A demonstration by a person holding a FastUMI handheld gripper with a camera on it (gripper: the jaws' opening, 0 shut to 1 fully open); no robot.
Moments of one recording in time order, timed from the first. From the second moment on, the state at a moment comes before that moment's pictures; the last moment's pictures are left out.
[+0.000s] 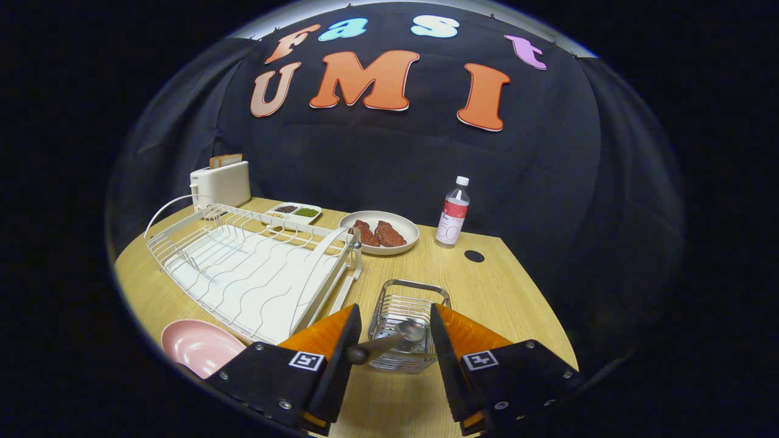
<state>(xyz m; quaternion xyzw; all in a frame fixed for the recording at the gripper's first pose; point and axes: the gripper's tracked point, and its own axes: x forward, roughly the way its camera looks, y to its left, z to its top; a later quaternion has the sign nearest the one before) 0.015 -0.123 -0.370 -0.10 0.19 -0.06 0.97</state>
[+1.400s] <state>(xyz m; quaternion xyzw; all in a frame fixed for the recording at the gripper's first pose) 0.043 -0.129 -0.341 -0.02 0.17 -0.05 0.98</state>
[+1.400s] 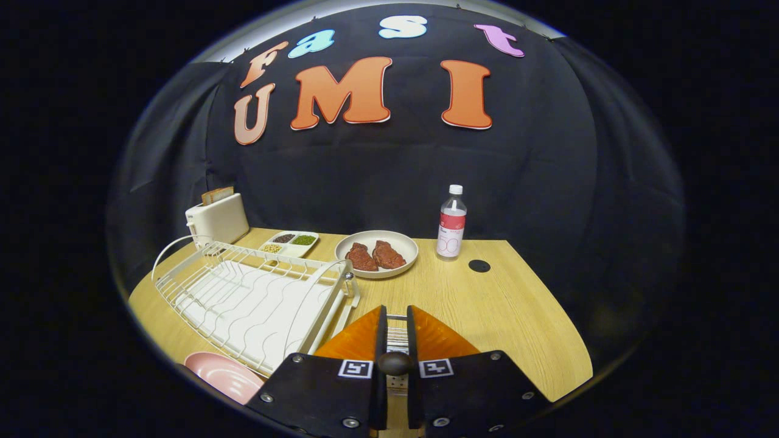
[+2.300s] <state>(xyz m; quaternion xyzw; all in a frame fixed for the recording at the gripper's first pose) 0.017 -0.099 -0.207 -0.06 0.11 -0.03 0.99</state>
